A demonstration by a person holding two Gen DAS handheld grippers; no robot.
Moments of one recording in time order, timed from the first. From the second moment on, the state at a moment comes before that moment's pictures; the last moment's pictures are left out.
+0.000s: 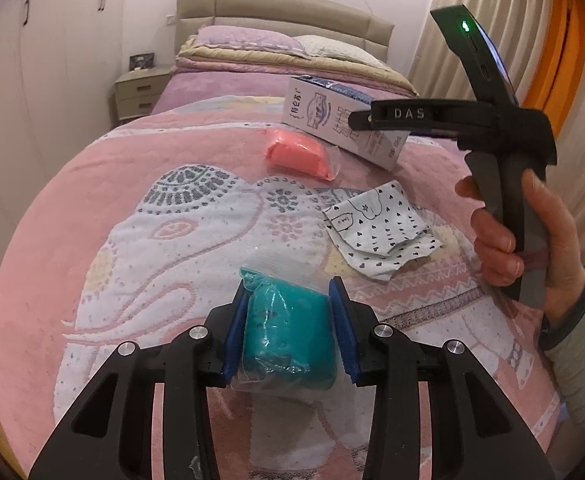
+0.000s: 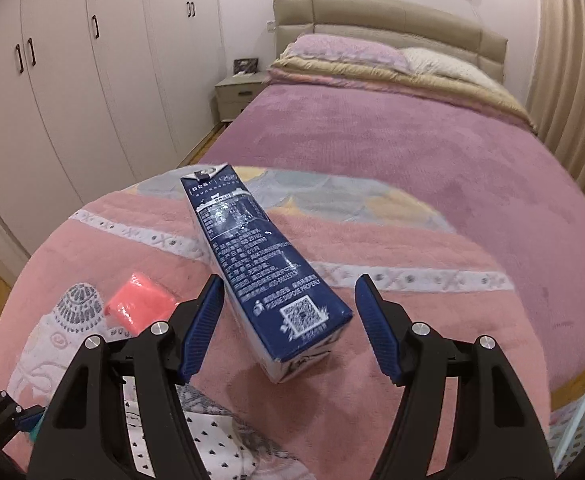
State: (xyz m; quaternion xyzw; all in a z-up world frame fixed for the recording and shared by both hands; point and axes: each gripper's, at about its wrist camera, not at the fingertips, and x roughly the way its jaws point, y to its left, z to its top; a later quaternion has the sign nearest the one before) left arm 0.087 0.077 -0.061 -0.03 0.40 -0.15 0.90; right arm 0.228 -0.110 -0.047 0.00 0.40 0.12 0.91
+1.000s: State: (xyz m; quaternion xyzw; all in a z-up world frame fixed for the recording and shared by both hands) left arm 0.071 0.065 -0.050 -0.01 0.39 -0.13 0.91; right arm -0.015 -0.181 -0.045 0.02 0.43 0.06 0.90
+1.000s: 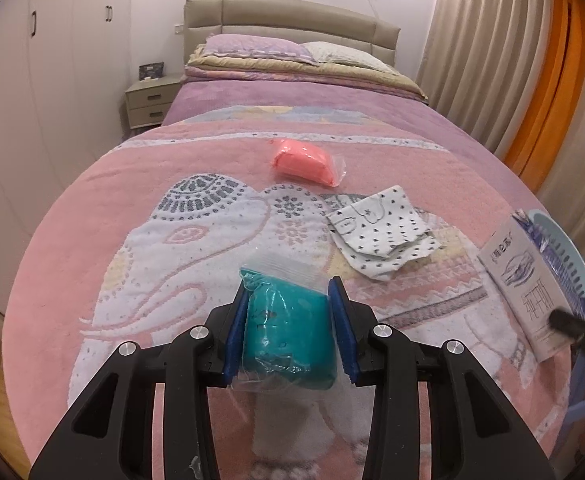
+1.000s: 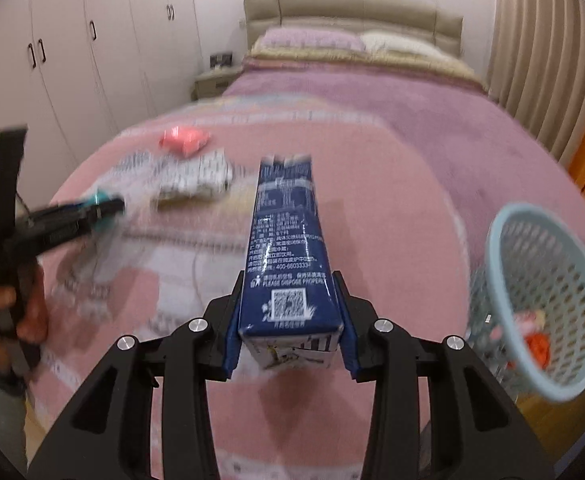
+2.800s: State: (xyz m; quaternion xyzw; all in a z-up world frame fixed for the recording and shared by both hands) left arm 0.065 -0.320 0.012 0.07 0.32 -0.44 0.84; right arm -0.039 -0.483 -0.016 0.22 0.36 -0.22 0.88
